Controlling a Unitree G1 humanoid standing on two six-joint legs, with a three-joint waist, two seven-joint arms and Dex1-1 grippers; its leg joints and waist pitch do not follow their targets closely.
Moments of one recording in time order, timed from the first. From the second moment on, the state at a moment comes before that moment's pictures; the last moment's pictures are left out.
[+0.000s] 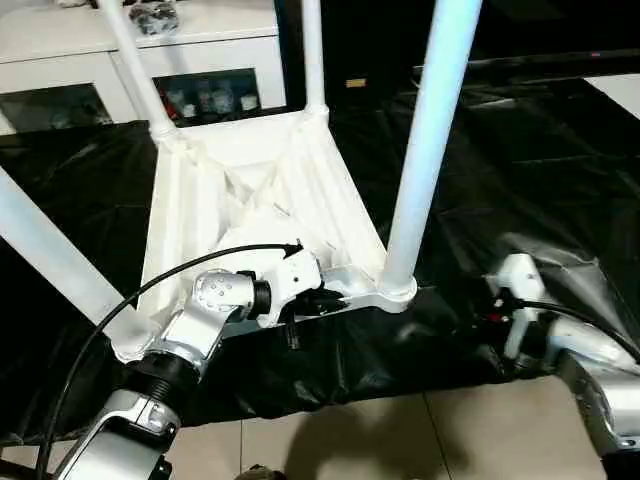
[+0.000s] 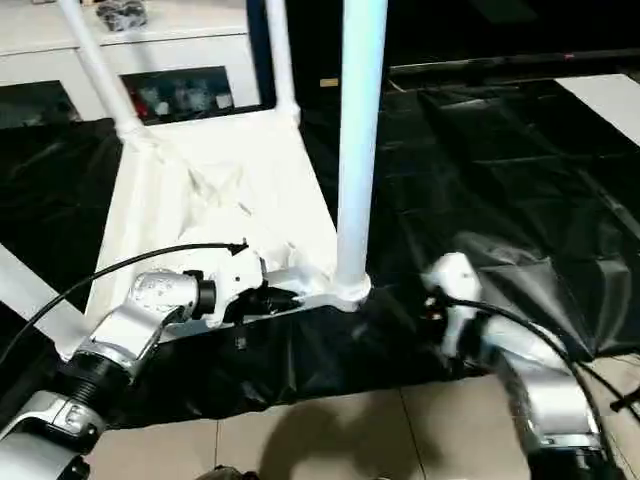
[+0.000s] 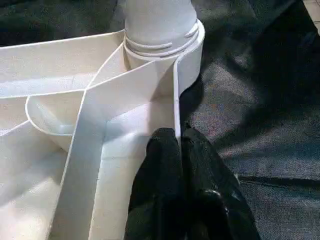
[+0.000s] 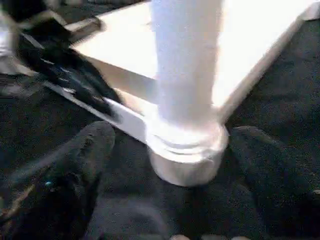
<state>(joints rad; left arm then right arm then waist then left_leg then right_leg) -0.52 0.27 -0.28 0.57 0.07 -0.07 -1.05 -0.12 -0.46 -0.02 0.06 0.31 0.25 0.97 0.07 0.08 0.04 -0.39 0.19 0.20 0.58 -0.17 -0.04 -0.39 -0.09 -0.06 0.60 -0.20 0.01</state>
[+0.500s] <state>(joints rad) -0.38 0.29 -0.14 0.21 -0.10 0.17 -0.99 -0.19 -0.43 0.09 0.07 0.28 0.25 0.99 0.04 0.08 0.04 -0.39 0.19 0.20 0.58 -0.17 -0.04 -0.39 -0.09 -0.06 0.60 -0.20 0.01</state>
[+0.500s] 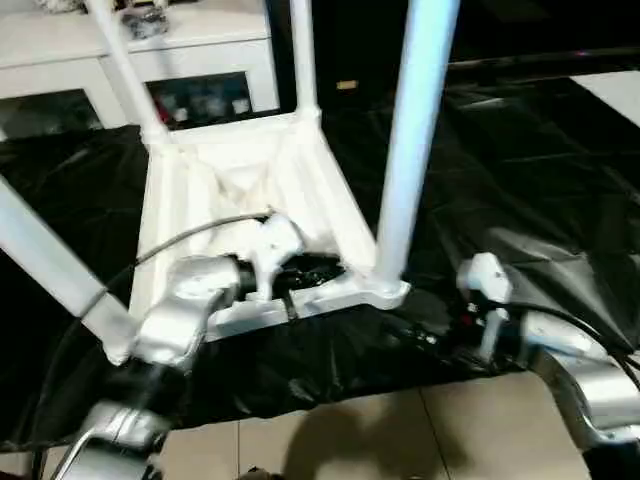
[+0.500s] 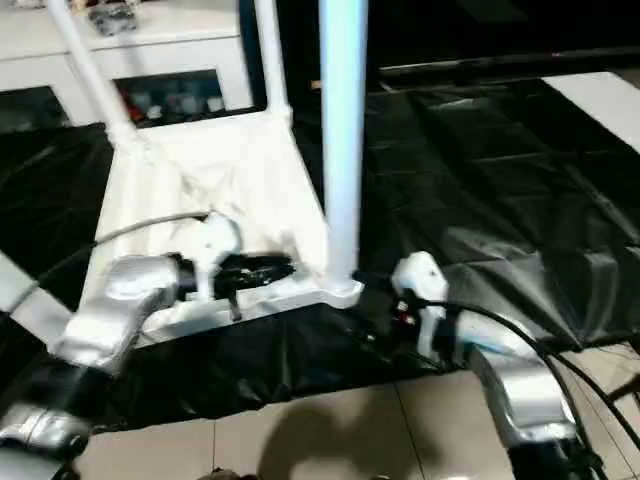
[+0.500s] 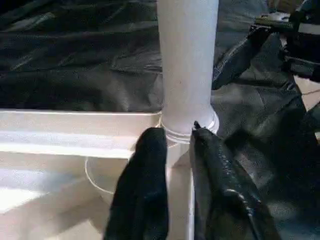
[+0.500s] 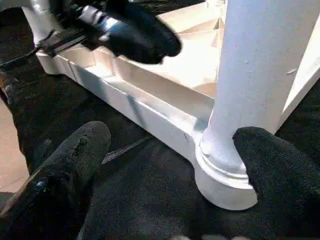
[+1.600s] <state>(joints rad) 0.23 0.63 0.26 -0.34 -0.30 0.47 -0.96 -0.51 -0.29 -0.03 0.56 0.16 0.08 0.54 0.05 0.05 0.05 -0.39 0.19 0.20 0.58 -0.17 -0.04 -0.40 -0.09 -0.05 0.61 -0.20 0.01</state>
